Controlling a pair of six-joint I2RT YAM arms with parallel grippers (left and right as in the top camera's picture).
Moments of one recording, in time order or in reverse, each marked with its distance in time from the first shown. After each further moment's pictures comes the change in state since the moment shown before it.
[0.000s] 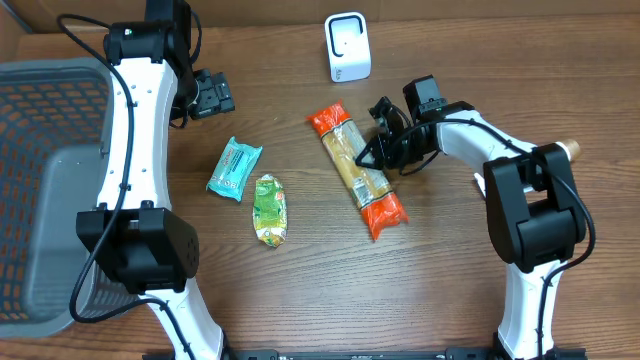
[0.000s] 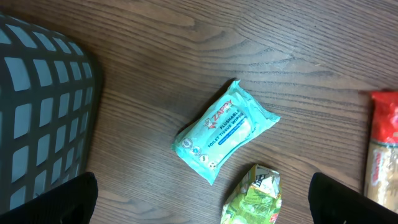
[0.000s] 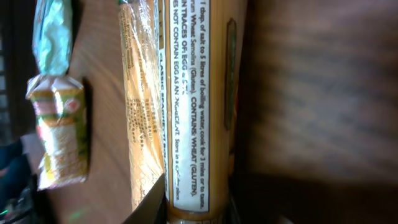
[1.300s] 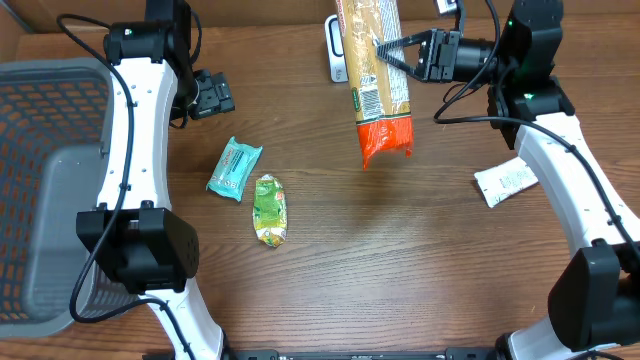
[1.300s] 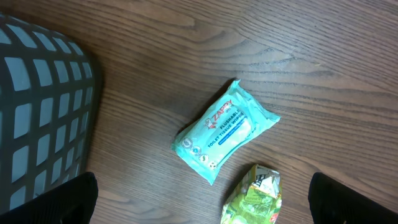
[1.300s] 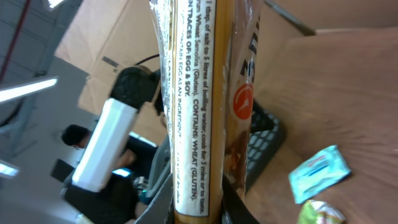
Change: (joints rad) left arm 0.000 0.000 0.000 0.000 0.000 0.000; right arm -0.154 -0.457 -0.013 0.874 -0.538 0.932
